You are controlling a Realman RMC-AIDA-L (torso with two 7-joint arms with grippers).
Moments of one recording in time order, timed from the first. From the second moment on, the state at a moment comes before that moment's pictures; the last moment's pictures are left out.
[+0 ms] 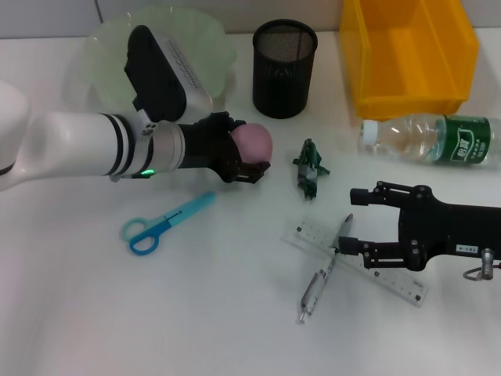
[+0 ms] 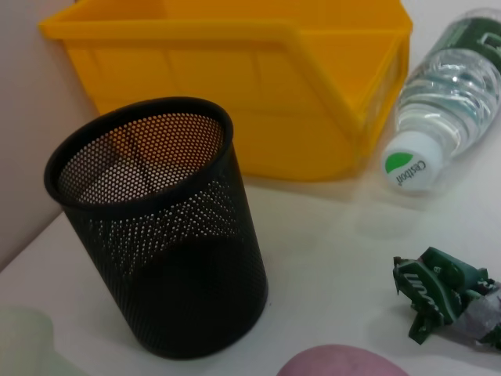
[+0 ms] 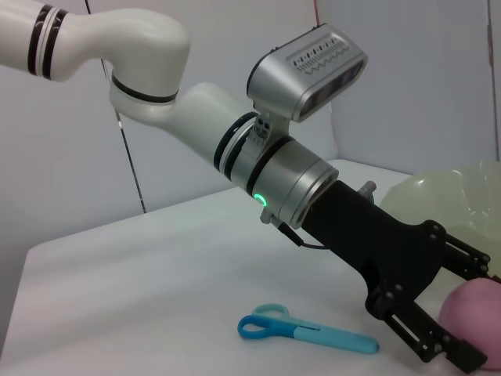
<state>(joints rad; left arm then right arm) -0.76 -2.08 1.57 0.46 1.60 0.68 -1.31 0.49 2.04 -0.60 -0.42 -2.07 -1.62 1.03</state>
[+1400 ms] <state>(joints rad) -0.54 -2.08 1.32 0.66 1.07 0.82 -1.27 0.47 2.04 -0.60 -0.43 -2.07 -1.63 1.03</state>
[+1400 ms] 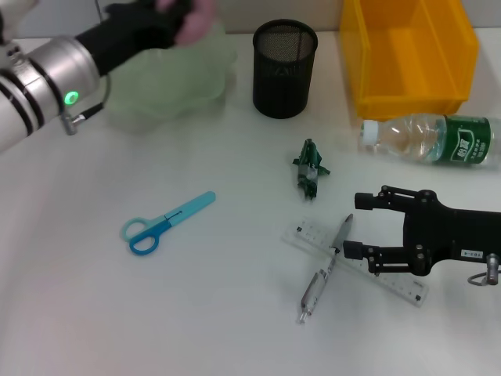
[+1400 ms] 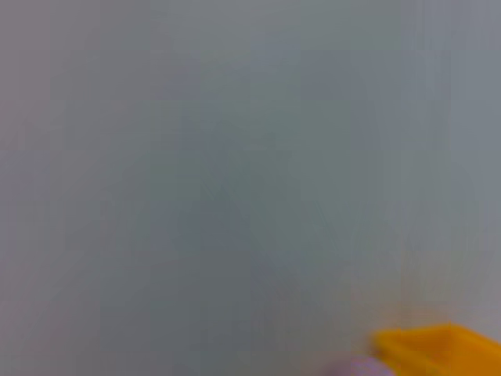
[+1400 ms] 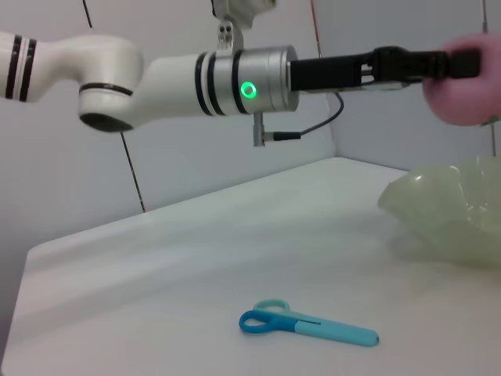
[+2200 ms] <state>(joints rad) -0.63 -2.08 1.21 0.40 0.80 0.75 -0.91 0.48 2.04 -0.60 -0.43 -2.07 -1.63 1.03</state>
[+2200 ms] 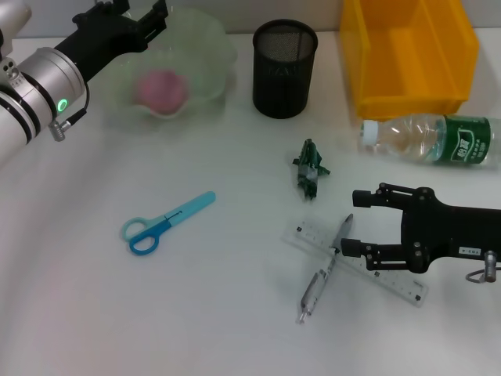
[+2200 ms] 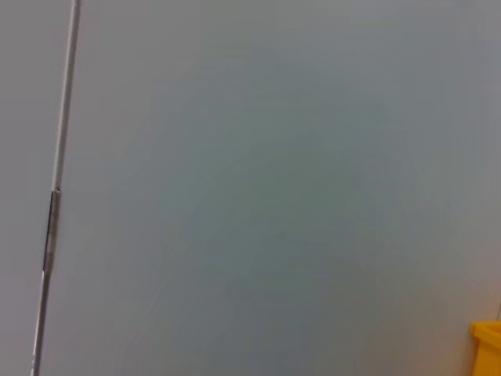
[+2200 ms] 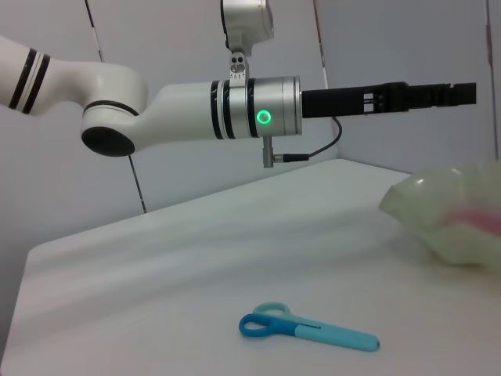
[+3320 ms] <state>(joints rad) -0.45 -1.96 1.21 0.41 1.42 1.61 -1.14 0.56 1.99 -0.53 -0.85 -2.12 -1.84 1.70</state>
